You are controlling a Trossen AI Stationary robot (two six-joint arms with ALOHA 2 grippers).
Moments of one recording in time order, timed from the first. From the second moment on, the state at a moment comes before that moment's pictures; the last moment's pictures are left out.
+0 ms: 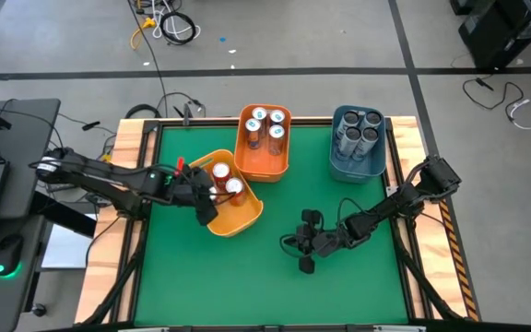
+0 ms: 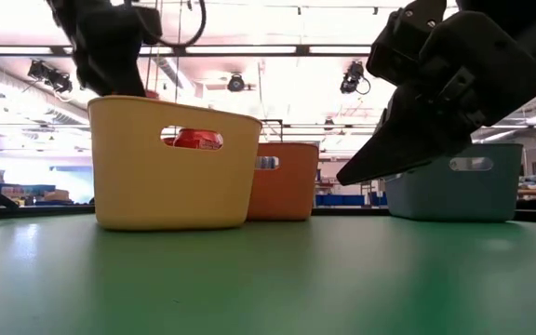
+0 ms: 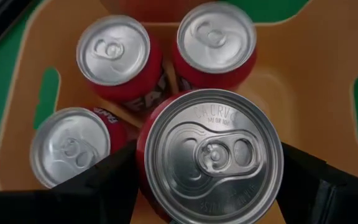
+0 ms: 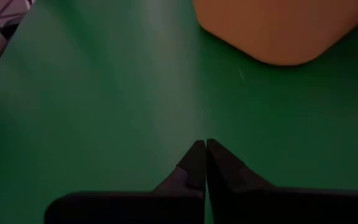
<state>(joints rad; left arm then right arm) -0.18 1.15 0.93 -0.88 -0.42 -0.67 0.44 1.73 0.68 0.41 0.39 0.47</state>
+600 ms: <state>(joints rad) -0.14 1.15 0.78 -0.68 -0.35 -0.69 0.44 1.73 0.68 0.42 0.39 0.46</state>
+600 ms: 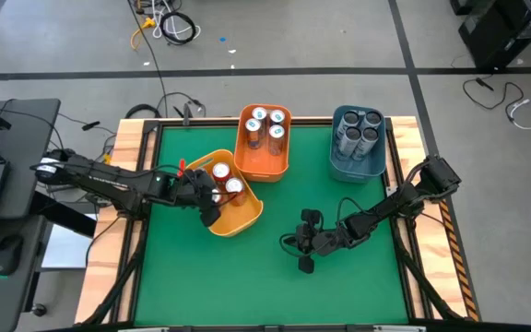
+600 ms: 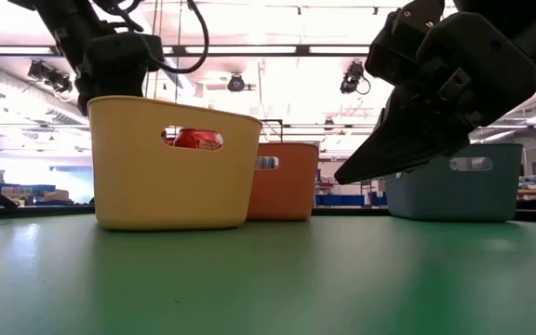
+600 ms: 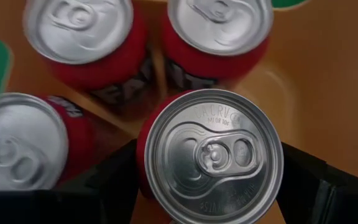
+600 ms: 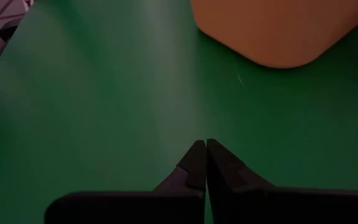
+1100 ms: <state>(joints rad) -0.14 1.15 0.78 -0.69 -0.37 -0.67 0.44 1.73 0.68 0.42 0.39 0.46</state>
